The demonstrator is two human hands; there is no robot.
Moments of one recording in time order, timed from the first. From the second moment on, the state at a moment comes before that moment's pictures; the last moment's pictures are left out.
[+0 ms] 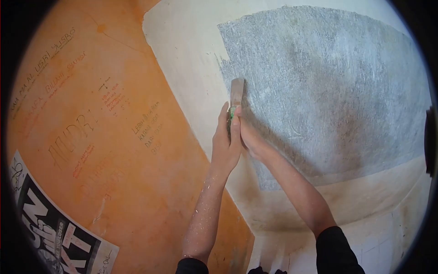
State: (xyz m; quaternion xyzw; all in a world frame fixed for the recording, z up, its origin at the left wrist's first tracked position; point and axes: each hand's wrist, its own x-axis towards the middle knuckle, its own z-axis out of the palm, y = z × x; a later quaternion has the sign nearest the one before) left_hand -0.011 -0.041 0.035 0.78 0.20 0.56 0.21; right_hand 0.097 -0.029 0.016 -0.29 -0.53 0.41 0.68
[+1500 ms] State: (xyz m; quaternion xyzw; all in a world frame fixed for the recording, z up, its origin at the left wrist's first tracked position) left_hand 0.000 -0.049 0.087 0.74 0.35 0.58 -0.05; right_hand 0.322 -0.115 -0.072 -0.58 -0.39 -0.61 0.38
